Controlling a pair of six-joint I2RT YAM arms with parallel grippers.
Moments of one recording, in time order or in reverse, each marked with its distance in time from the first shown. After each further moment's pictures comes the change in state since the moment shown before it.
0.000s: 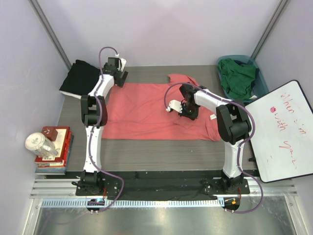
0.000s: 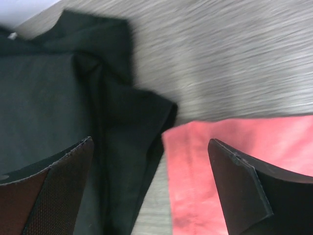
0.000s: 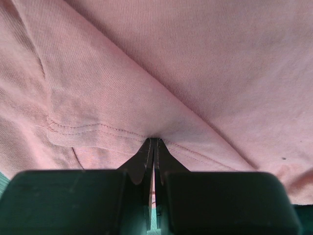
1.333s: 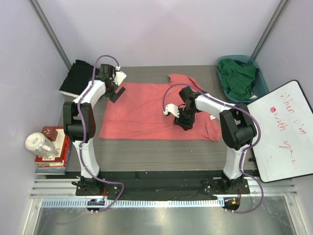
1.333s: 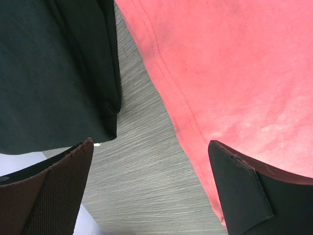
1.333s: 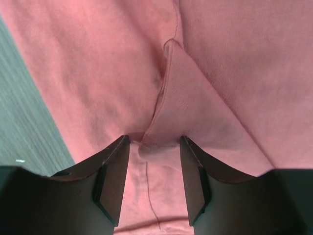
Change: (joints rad) left arm -0.001 -0.532 -0.631 -0.114 0.103 0.247; right arm 0.037 -0.123 -0.126 0.017 -0.246 0.036
